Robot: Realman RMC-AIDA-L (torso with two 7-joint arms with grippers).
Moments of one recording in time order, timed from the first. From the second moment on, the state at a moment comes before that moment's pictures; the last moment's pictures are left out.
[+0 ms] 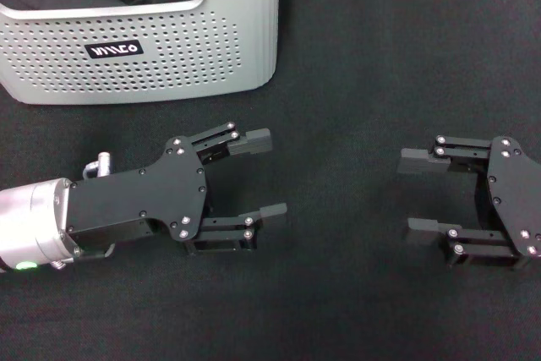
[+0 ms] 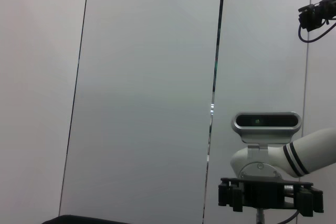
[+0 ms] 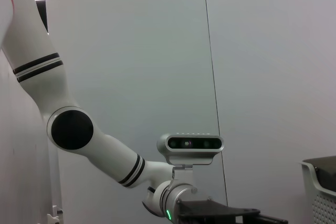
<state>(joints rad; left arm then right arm) -0.37 -2.06 1.01 0.46 1.51 1.85 -0.96 0.40 2.02 -1.14 -0.67 -1.43 -1.89 1.11</state>
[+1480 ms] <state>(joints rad) -0.37 -2.06 1.01 0.46 1.51 1.85 -0.96 0.40 2.02 -1.14 -0.66 -1.43 -1.89 1.11</state>
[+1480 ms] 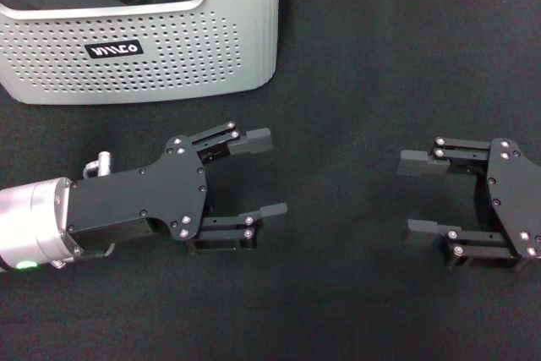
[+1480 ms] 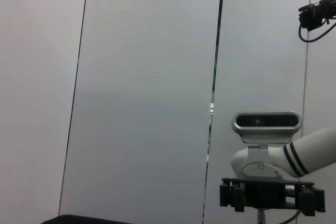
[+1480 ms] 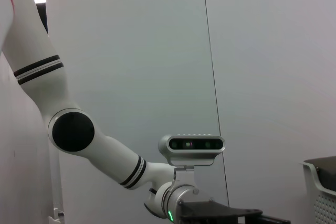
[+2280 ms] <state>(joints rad) -0.37 -2.06 1.01 0.46 1.51 1.85 -0.96 0.40 2.02 -1.14 -0.66 -1.43 -1.89 1.11</state>
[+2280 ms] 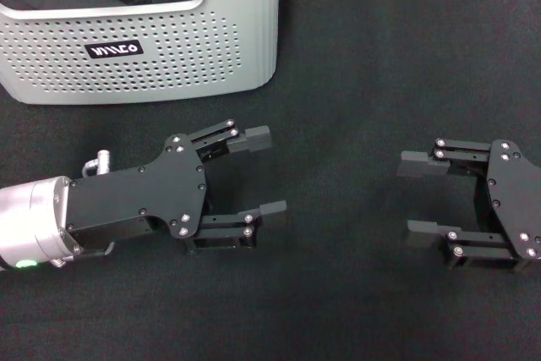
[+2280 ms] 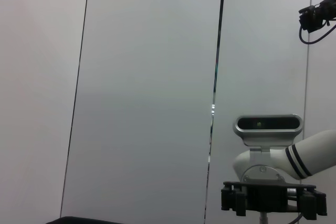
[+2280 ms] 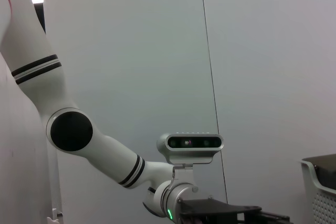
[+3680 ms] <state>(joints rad) -0.40 -2.09 0.78 0.86 1.39 1.43 -1.34 0.40 2.02 -1.13 -0.62 -1.43 -1.85 1.06</state>
